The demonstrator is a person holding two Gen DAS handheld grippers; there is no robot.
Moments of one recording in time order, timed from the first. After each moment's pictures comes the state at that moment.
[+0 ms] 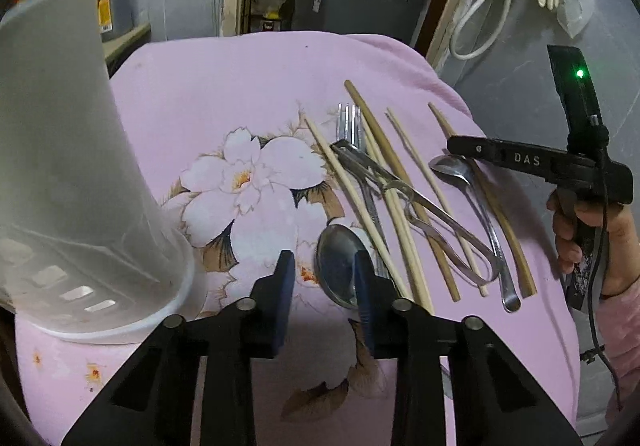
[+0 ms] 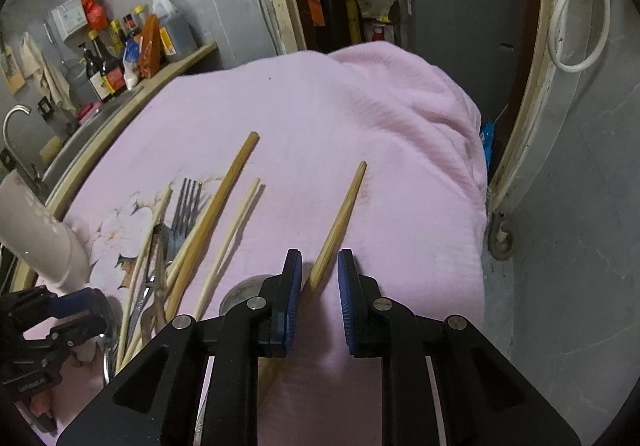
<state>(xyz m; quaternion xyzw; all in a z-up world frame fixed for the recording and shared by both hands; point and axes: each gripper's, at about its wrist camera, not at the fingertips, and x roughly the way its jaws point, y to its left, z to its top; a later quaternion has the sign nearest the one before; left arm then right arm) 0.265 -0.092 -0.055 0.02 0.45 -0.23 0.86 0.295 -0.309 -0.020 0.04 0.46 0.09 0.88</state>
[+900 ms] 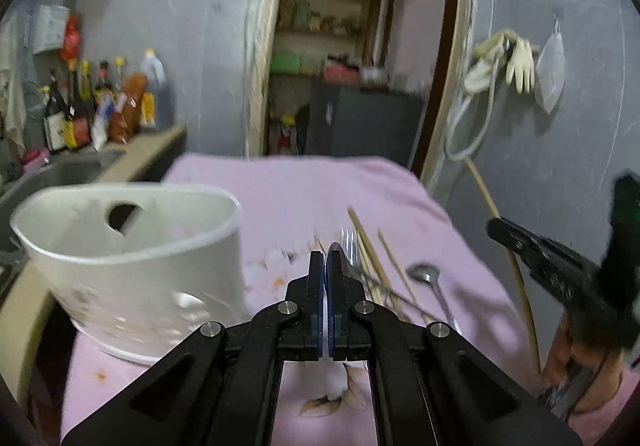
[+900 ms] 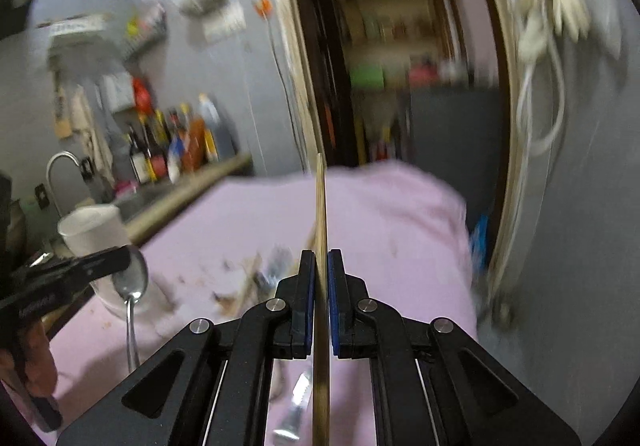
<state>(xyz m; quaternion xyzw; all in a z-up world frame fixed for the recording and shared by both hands) 0.210 -0.067 0.024 -0.02 0.25 -0.20 0.95 0.168 -0.264 0.041 0.04 0.20 0.08 0.98</state>
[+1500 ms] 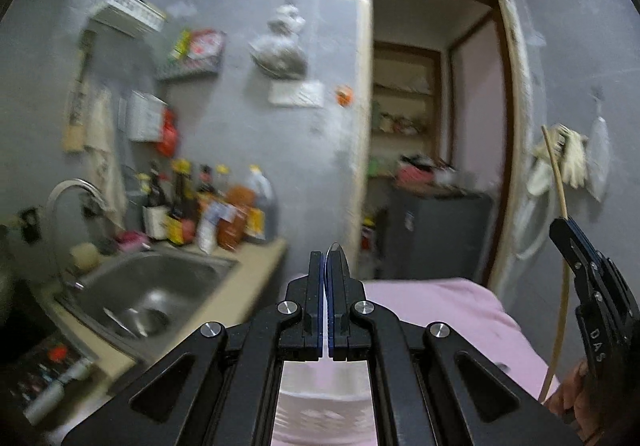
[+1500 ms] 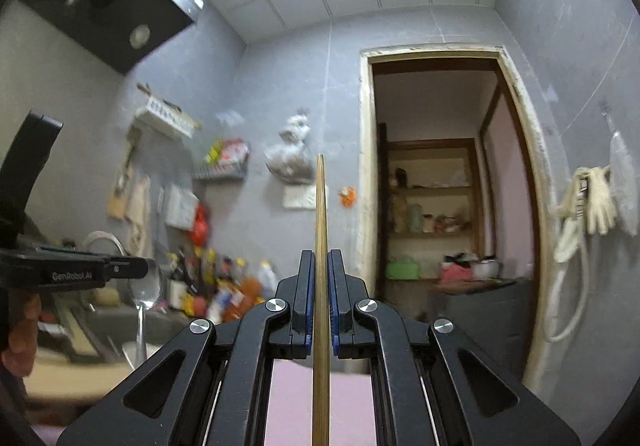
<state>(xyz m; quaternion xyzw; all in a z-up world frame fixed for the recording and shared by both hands) 0.169 0.054 0.134 -0.02 0.08 -0.05 1.00 0.135 -0.129 0.126 -0.02 -0.12 0.12 0.98</state>
